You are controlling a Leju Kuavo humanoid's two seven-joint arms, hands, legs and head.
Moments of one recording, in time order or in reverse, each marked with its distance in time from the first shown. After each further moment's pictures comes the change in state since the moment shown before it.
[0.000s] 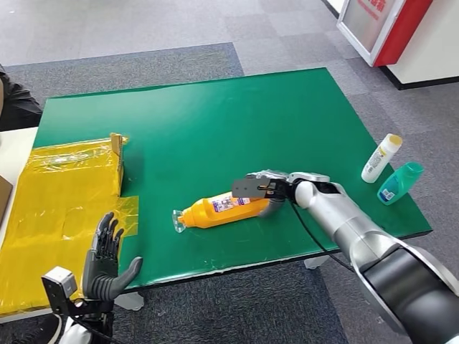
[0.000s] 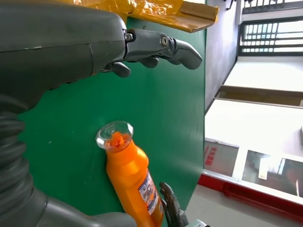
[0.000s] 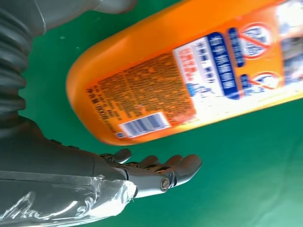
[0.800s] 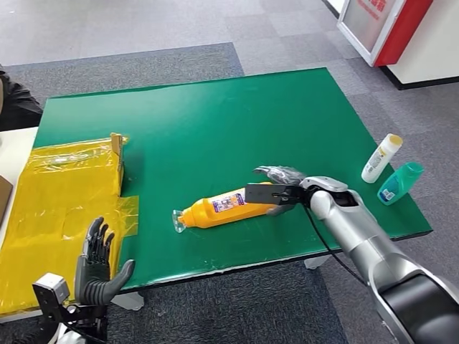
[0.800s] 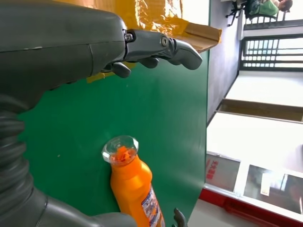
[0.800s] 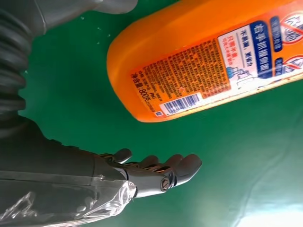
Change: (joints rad) left arm 0.037 -0.031 0.077 -0.034 -0.037 -0.009 0.000; right arm 0.156 -0.085 -0.164 -0.284 0.154 -0.008 -0.047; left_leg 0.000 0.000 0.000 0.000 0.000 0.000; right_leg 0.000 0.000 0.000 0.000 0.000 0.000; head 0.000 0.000
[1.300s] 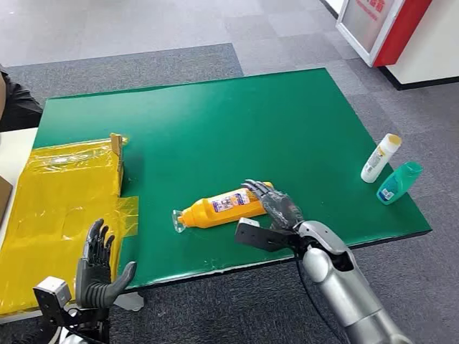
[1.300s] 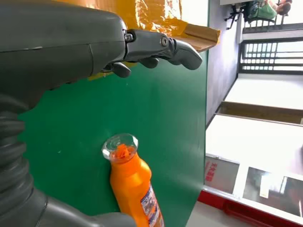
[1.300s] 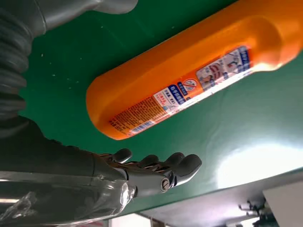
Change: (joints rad) left arm 0.020 -0.050 0.052 -0.030 -0.051 -0.032 0.000; right arm 0.393 0.100 -0.168 -0.445 0.075 -0.197 -0.011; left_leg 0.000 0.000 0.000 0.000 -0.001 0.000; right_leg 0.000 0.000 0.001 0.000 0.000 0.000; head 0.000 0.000
